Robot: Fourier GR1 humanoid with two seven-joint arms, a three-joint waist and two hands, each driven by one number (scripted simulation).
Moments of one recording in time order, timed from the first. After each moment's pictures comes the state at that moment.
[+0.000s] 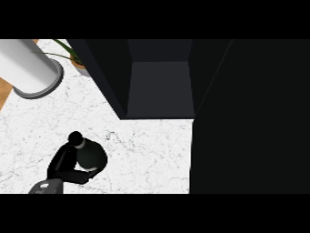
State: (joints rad) left arm -0.29 0.18 0.17 -0.43 0.00 -0.44 -0.80; right arm 0.10 -0.05 -0.02 -2.37 -0.20 0.25 0.38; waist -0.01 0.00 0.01
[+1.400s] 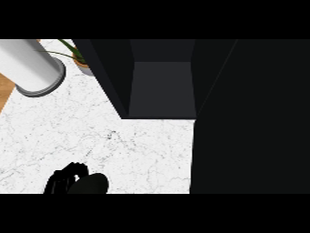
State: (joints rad) left arm 0.09 0.06 0.11 -0.93 0.18 -0.40 -0.80; right arm 0.10 -0.04 -0.01 -2.36 -0.17 0.24 0.38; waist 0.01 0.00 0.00
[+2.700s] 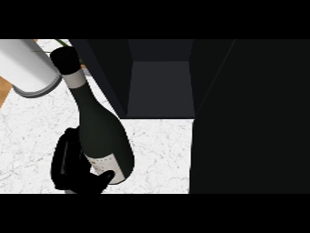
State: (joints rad) left arm 0.05 0.00 -0.22 -1.71 0.38 0.07 -0.22; right arm 0.07 -0.03 -0.01 -2.33 -0.18 0.23 0.37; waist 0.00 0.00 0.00
